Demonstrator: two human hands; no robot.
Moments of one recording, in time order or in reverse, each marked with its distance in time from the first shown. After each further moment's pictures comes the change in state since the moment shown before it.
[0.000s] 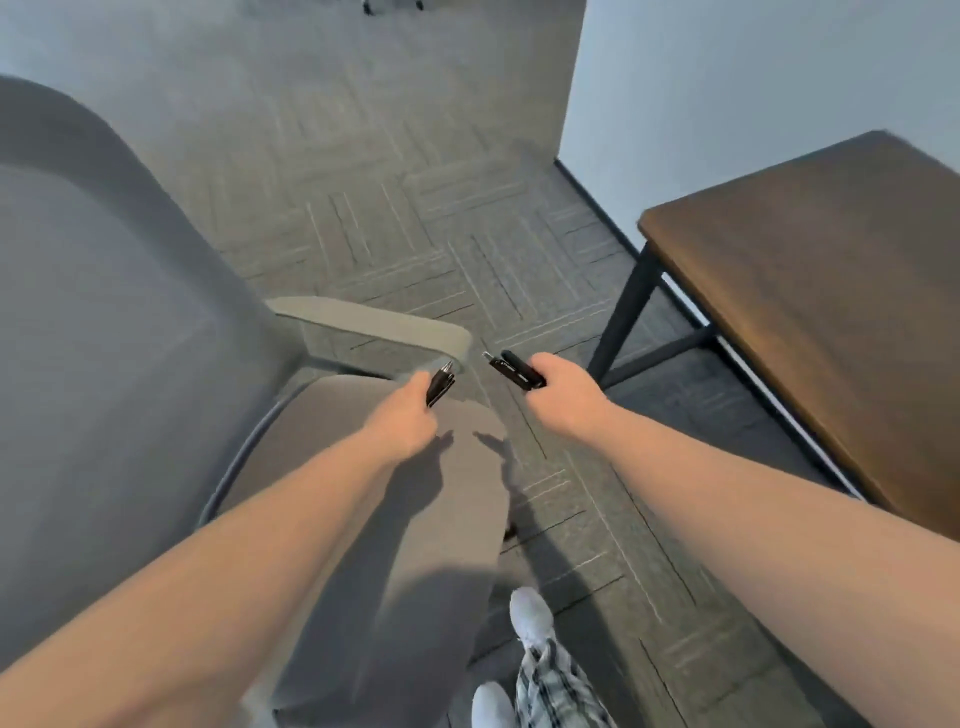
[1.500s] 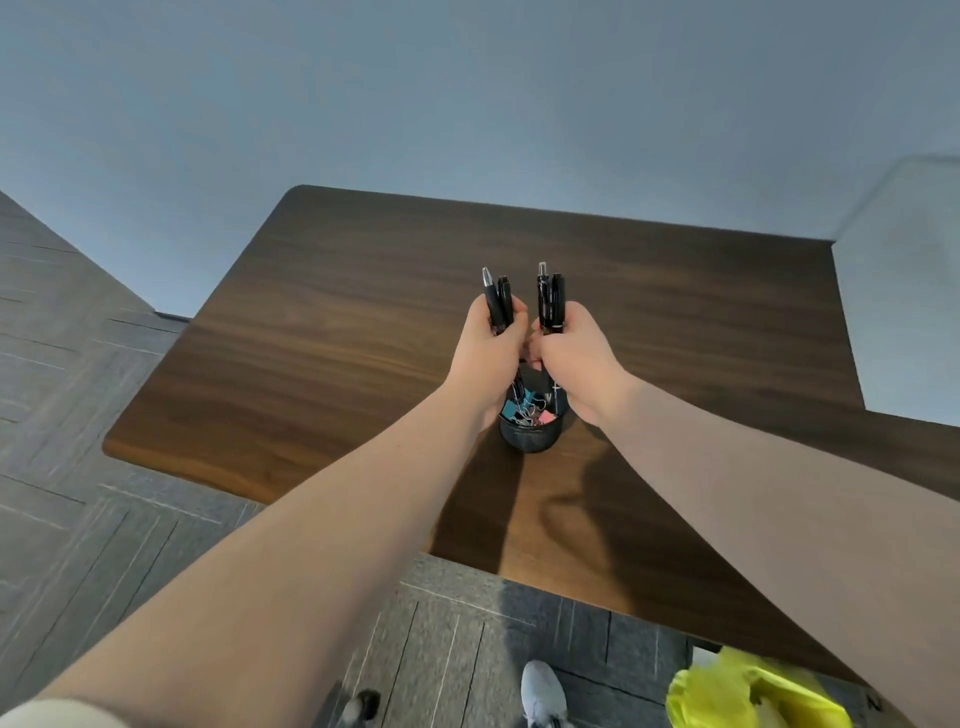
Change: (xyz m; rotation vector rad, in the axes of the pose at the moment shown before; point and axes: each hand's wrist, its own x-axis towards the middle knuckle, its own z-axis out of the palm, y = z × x) left_hand -0.041 0.623 0.282 -0.722 -0.607 0.509; right_hand -0.169 0.440 -0.325 1.026 0.880 0.507
